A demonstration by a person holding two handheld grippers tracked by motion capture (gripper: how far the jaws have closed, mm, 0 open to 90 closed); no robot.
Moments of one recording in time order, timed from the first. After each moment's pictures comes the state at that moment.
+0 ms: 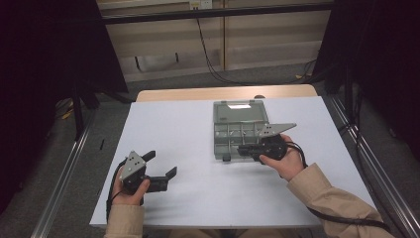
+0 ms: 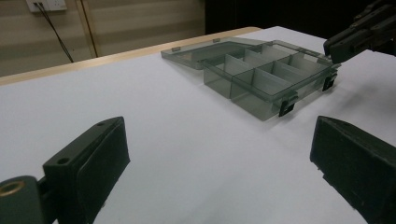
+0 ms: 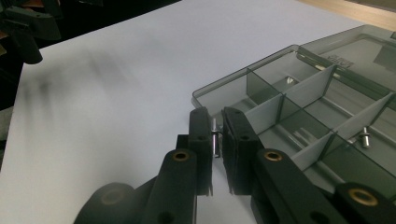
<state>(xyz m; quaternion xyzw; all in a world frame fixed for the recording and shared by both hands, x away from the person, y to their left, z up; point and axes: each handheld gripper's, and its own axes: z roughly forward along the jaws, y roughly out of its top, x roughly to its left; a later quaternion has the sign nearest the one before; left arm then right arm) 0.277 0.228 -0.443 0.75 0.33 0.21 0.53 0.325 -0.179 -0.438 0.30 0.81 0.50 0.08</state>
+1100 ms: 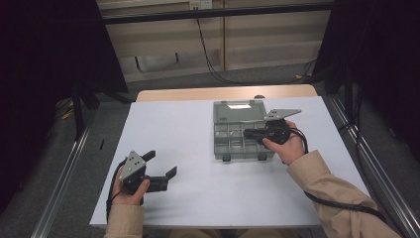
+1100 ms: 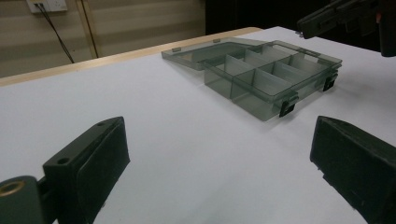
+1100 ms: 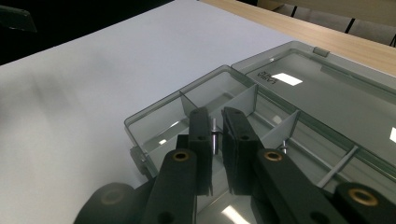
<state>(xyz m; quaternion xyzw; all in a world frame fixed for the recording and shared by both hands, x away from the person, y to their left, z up) 0.277 0.229 -0.442 0.75 0.33 0.22 0.53 0.362 -0.197 -0.428 0.35 0.79 0.49 0.12</state>
